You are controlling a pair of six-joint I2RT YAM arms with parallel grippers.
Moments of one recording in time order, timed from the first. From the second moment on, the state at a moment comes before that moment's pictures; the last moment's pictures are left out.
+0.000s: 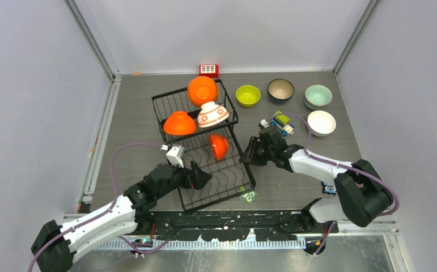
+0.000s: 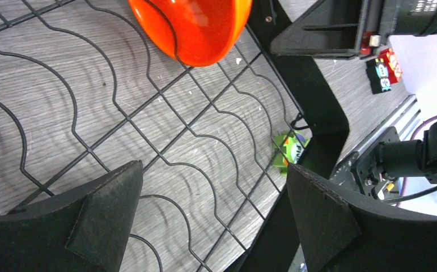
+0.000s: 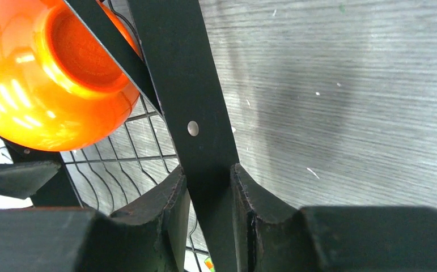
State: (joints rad) left arm -0.84 0.66 0.21 0.07 -0.06 -0.68; right arm 0.56 1.35 0.61 -0.06 -0.18 0.80
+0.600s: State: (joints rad) left arm -0.84 0.48 0.28 -0.21 -0.16 -0.77; right arm 0.49 1.49 0.78 -0.14 -0.02 0.68
